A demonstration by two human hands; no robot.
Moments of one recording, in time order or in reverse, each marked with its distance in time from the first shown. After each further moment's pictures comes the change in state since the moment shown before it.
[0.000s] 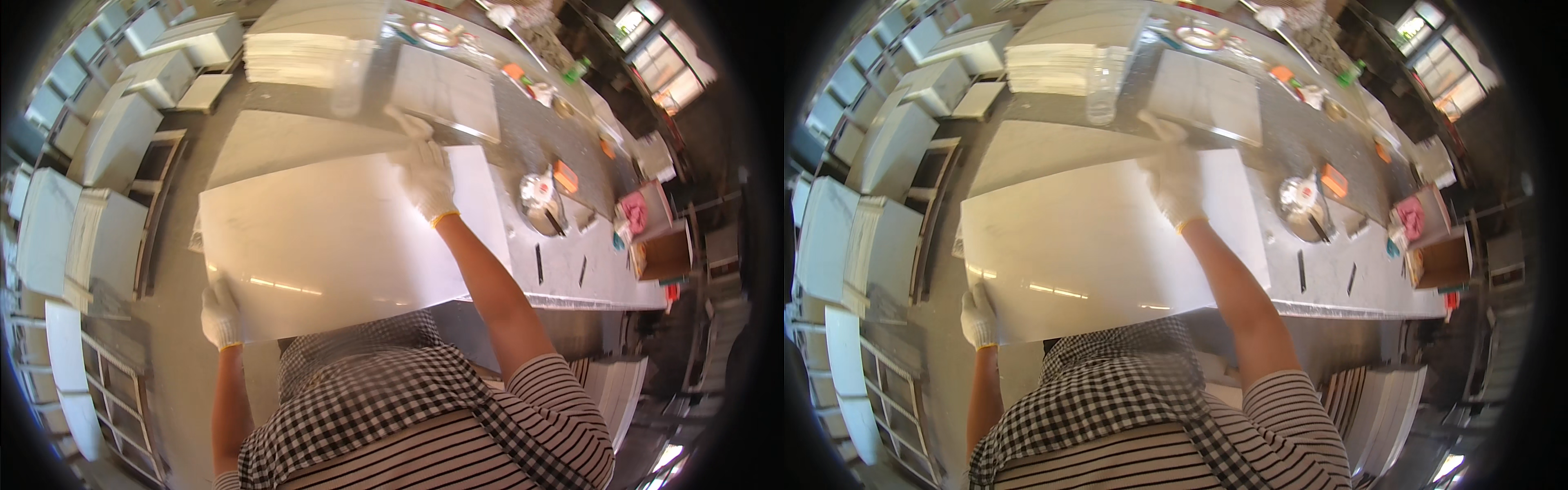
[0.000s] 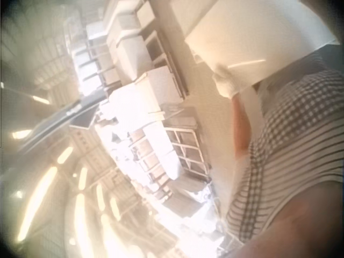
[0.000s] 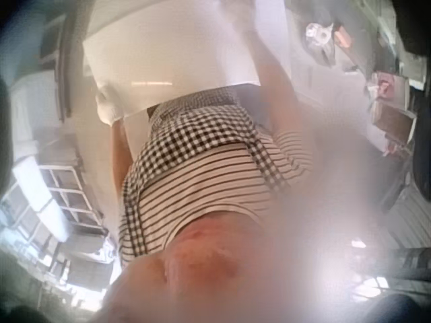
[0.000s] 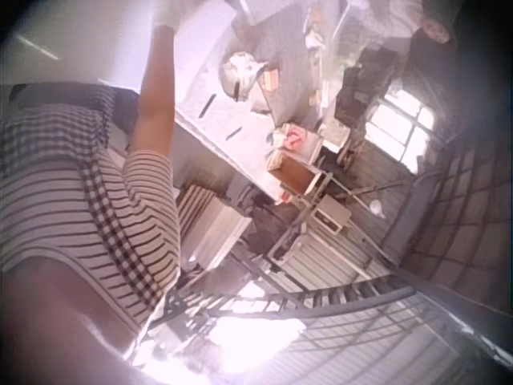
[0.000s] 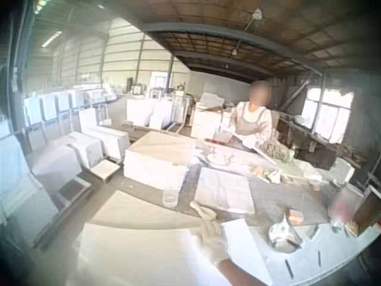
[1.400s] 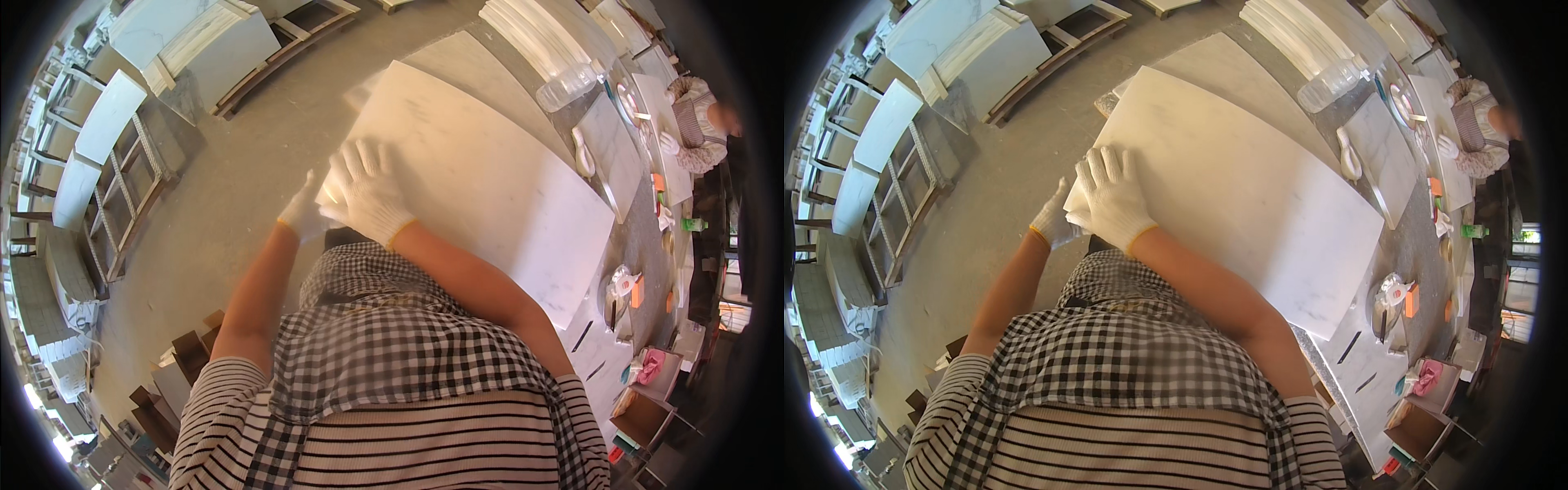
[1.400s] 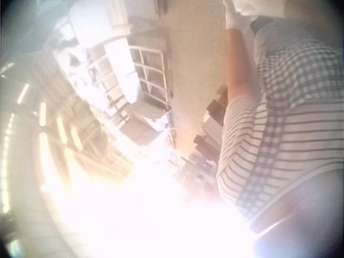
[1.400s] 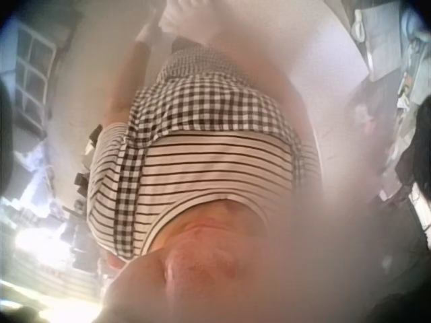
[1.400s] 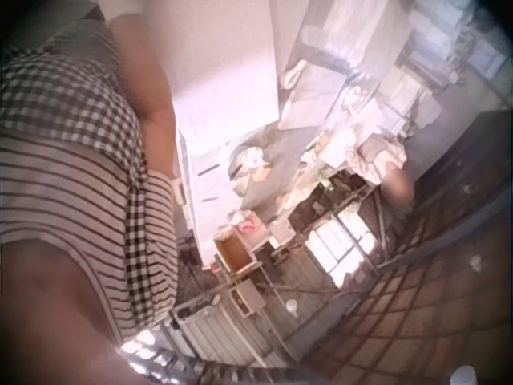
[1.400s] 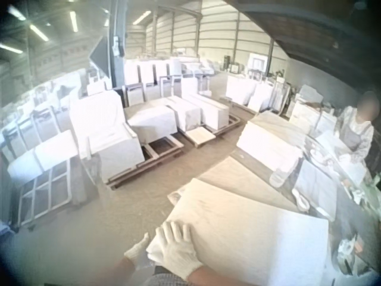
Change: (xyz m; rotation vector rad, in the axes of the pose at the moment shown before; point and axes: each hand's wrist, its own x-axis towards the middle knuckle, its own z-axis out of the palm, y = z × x) left_hand -0.006 -0.124 0.030 -1.236 -0.847 -0.212; right_hand -0.084 -0.328 0.028 0.214 -0.281 -0.811
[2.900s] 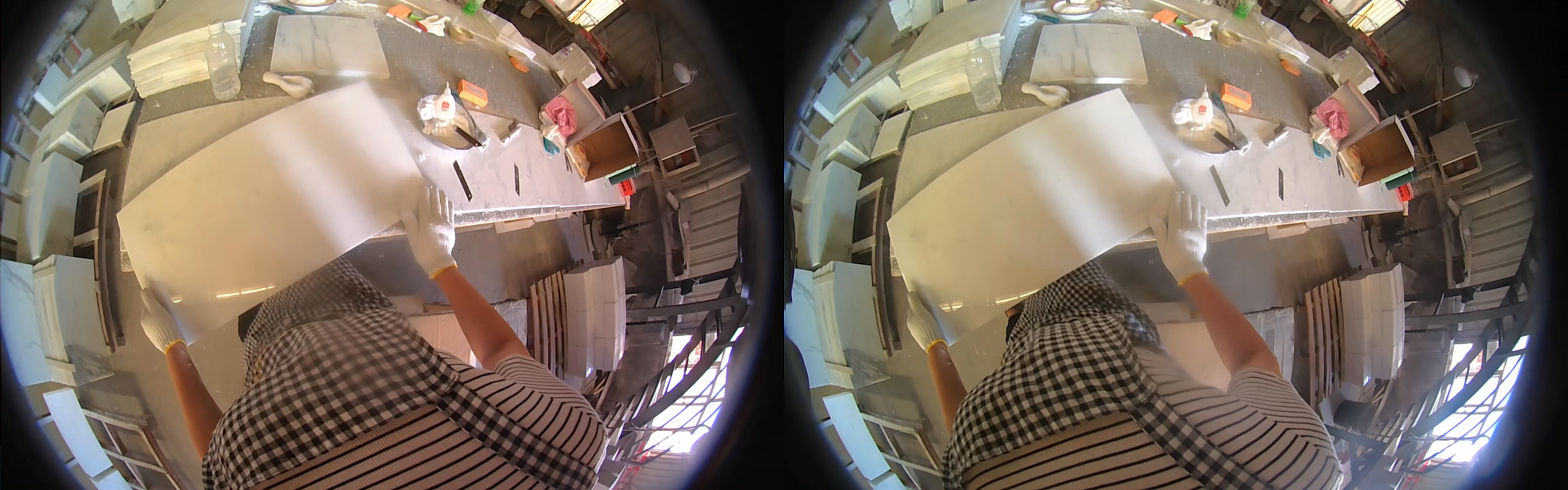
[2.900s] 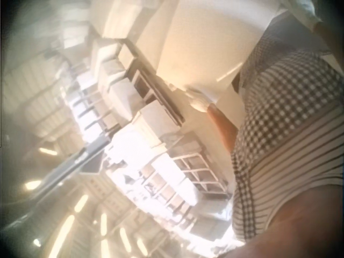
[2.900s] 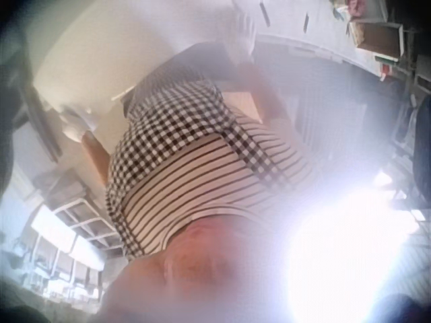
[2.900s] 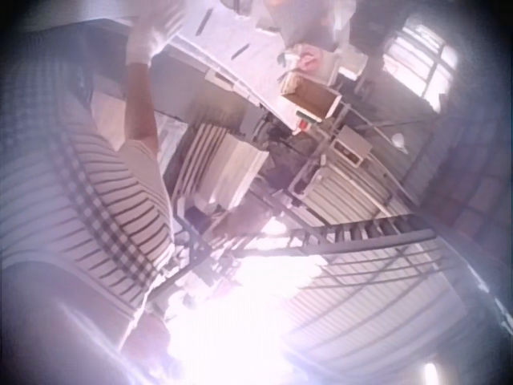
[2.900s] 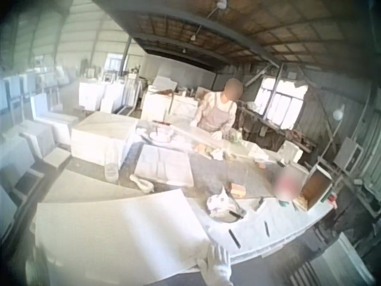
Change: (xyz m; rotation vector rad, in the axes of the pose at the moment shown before) left_hand 0.034 0.068 0.084 0.934 0.682 0.336; right_hand -0.389 0.076 -0.094 -0.433 0.177 1.342
